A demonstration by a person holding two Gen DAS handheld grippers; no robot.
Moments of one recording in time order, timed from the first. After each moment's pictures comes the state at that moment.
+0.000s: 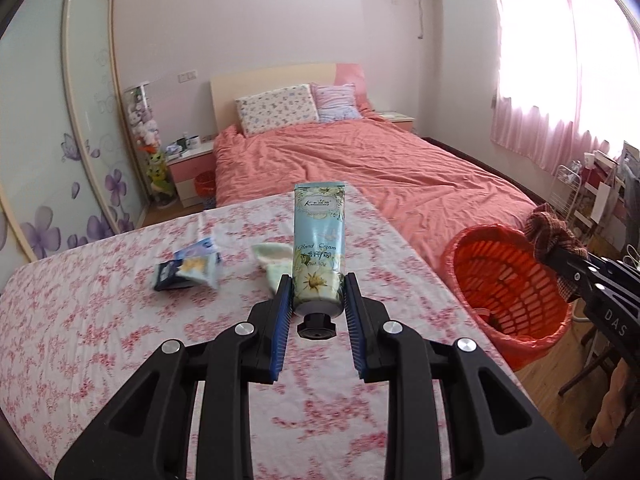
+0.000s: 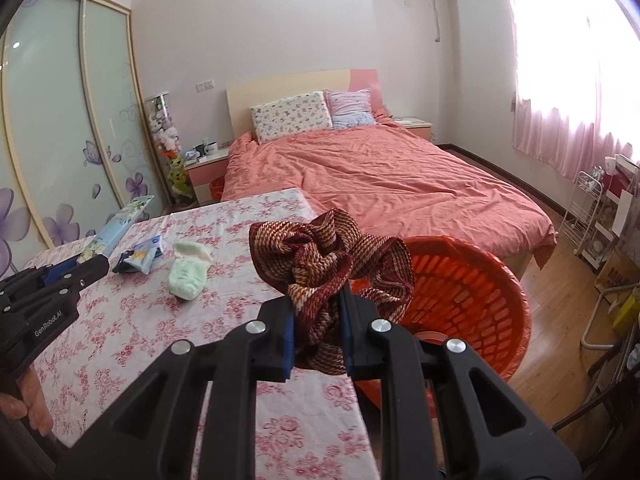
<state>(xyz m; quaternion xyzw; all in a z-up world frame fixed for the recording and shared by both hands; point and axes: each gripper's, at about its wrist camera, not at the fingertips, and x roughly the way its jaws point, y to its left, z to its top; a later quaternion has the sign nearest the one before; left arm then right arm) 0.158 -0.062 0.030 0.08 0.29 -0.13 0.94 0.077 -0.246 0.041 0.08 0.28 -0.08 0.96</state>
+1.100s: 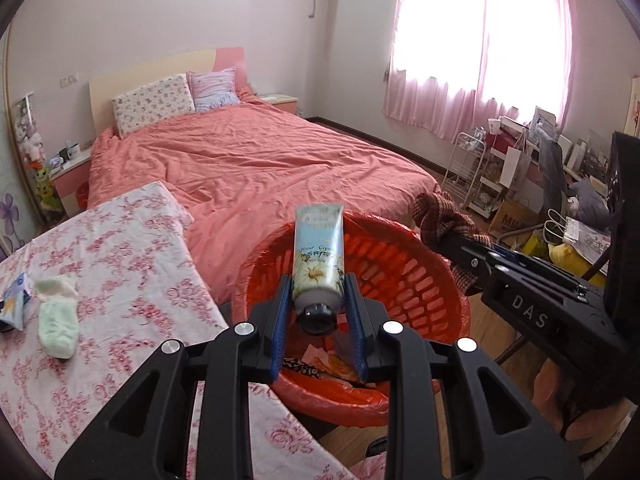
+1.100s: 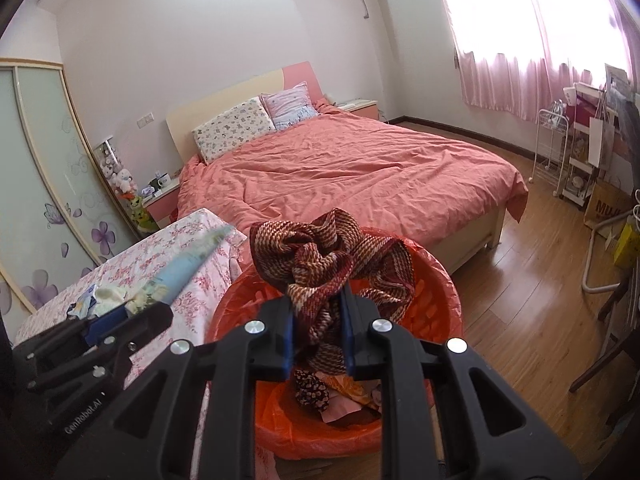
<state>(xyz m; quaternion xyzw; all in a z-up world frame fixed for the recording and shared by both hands) 0.175 -0.246 -0.021 0.08 0.32 -0.32 0.89 0.093 -0.408 -0.013 0.19 0.27 -0.13 0.93</state>
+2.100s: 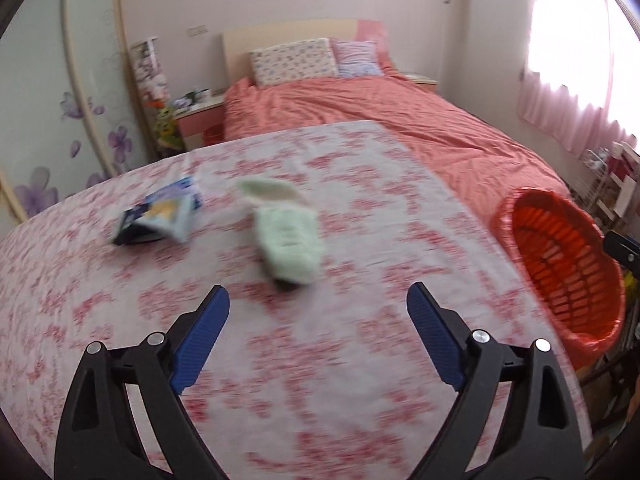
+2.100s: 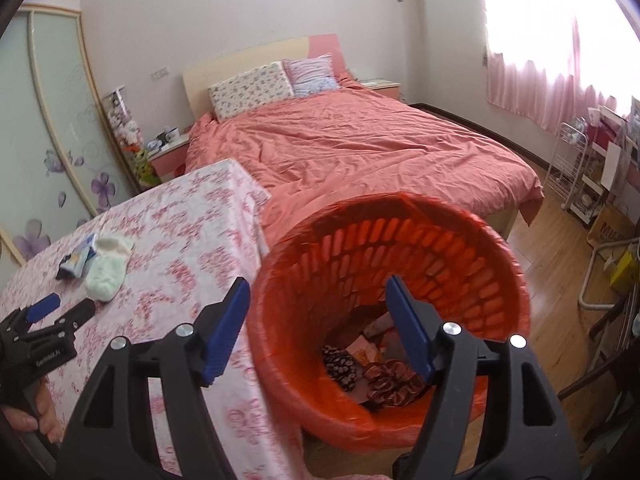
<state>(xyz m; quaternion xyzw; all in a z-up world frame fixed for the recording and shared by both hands) 0.212 -0.057 -0.045 0.07 0.36 -0.08 0.93 0.137 -0.308 -0.030 0.11 0.33 -0.10 0.93</state>
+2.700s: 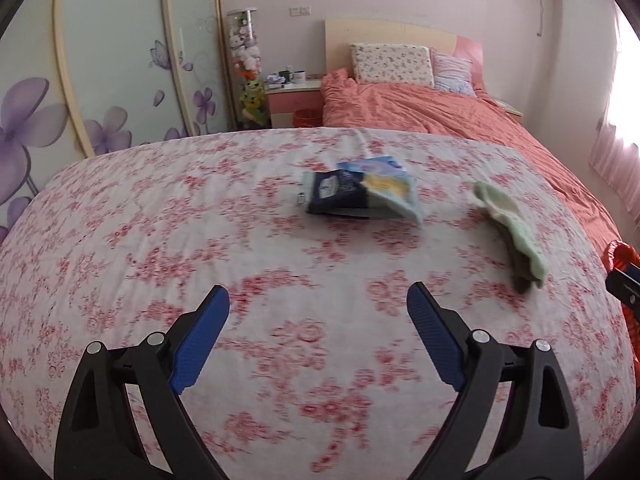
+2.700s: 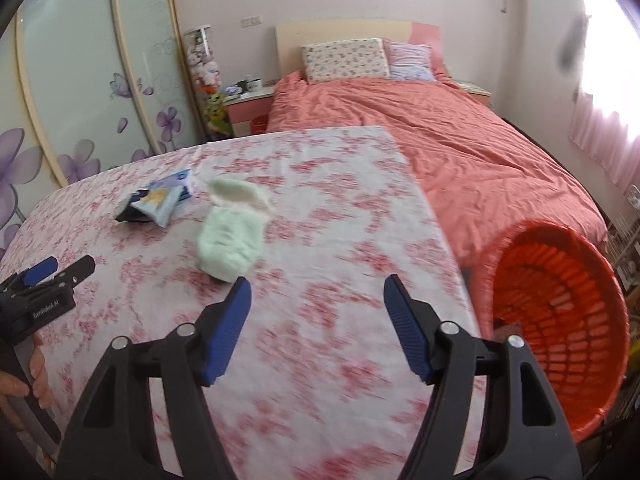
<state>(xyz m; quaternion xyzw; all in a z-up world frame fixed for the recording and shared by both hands) 0.232 0.105 -0.052 0.00 0.37 0.04 0.93 0.220 -0.128 -0.039 0.03 0.38 0.03 0.93</state>
